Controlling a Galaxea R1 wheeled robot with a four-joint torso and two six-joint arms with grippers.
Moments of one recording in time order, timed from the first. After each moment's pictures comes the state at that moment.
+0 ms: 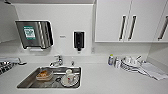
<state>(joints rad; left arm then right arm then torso) 1.47 1.75 -1.00 0.16 -0.32 0.03 -1.39 2.33 -1.75 -0.17 0.10 0.34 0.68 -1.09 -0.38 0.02</state>
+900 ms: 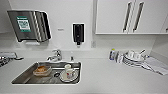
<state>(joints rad) 1.39 1.64 -0.87 0.16 -0.31 0.03 -1.35 2.27 -1.70 -0.17 0.10 0.37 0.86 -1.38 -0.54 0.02</state>
